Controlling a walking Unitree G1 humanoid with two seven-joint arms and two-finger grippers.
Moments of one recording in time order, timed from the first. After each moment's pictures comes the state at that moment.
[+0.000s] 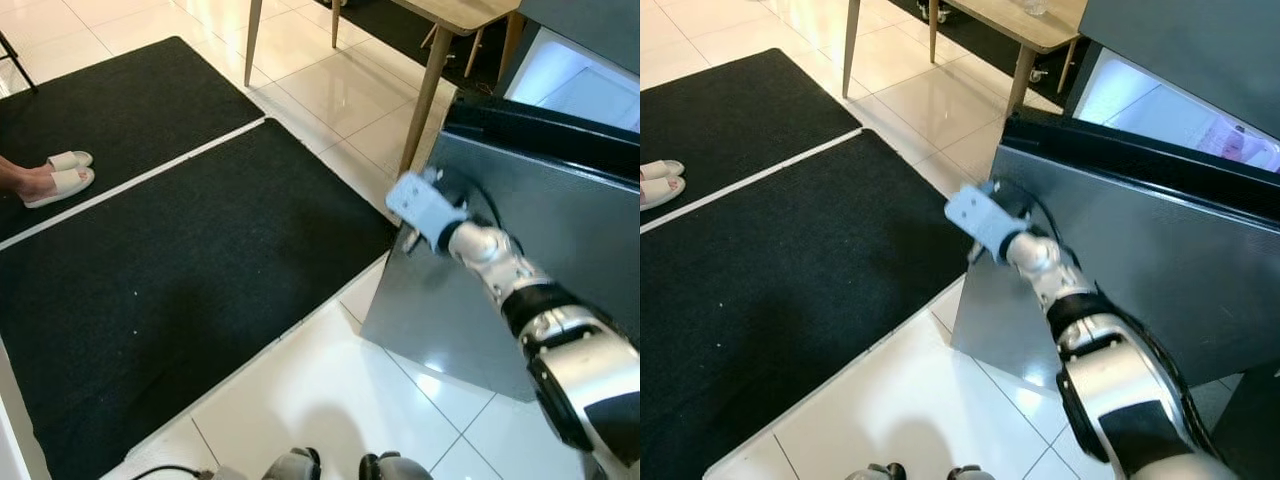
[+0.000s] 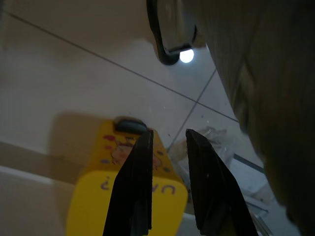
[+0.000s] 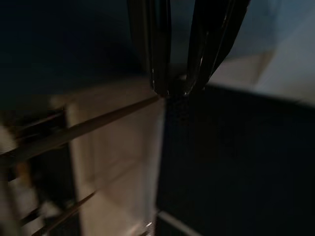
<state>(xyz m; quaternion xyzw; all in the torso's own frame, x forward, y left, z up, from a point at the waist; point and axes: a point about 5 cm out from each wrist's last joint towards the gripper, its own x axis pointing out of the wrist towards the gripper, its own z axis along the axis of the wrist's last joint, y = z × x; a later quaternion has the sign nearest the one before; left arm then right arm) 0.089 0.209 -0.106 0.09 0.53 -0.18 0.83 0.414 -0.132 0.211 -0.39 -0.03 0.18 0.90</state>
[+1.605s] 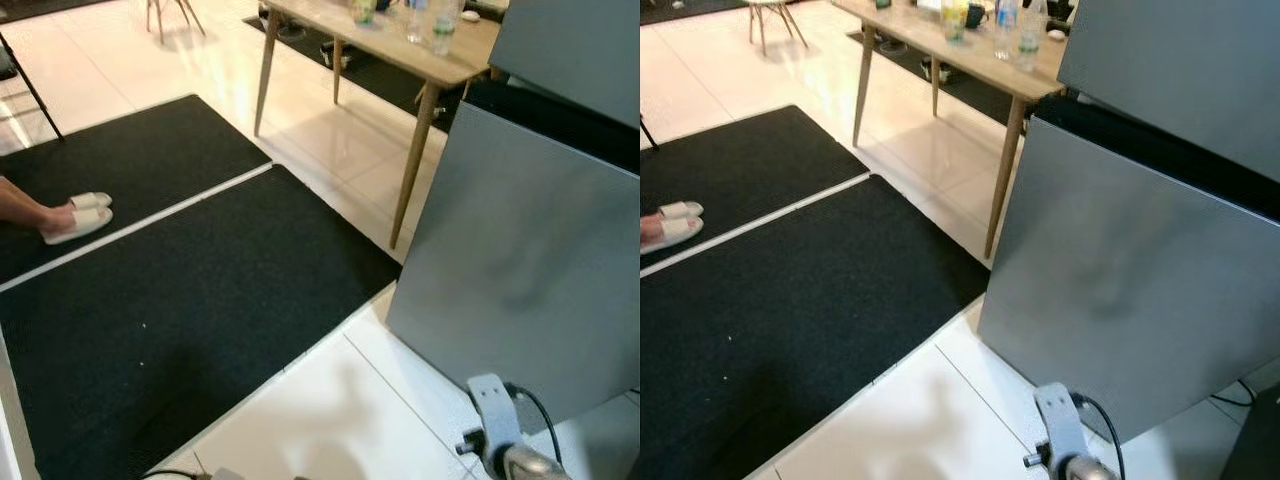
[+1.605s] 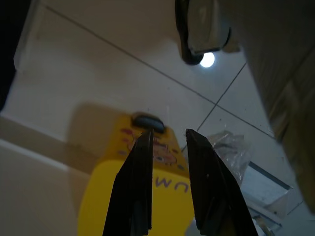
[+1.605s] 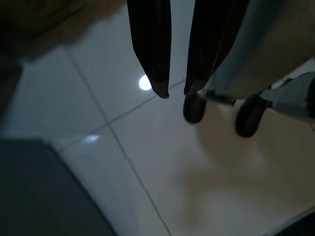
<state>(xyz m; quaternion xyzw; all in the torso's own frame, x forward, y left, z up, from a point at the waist) 0.101 0.211 -0.108 0.10 0.56 -0.13 0.81 0.207 -0.222 -0.064 -0.05 0.45 0.06 0.89</state>
